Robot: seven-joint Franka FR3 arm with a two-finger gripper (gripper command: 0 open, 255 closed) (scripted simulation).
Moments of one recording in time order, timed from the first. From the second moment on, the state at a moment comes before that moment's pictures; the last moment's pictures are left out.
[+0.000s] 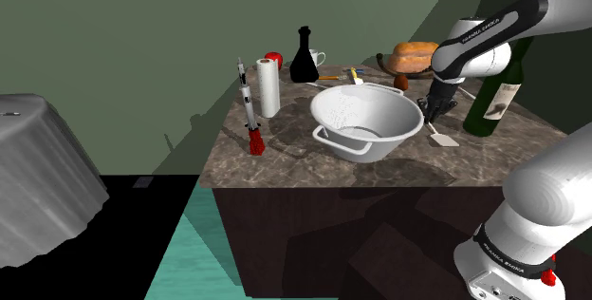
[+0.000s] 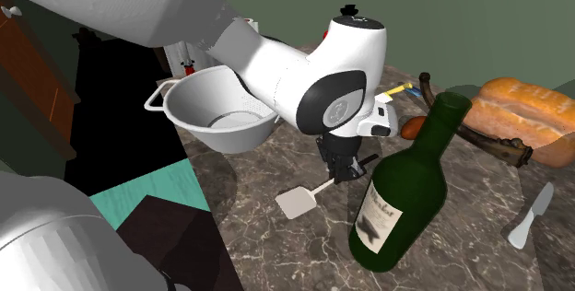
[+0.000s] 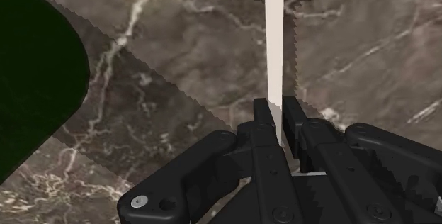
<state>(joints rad) -0.37 -0.25 -0.37 -2.61 -0.14 2.44 0.11</state>
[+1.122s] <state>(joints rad) -0.38 -0.36 -0.34 -2.53 -0.15 2.25 0.13</state>
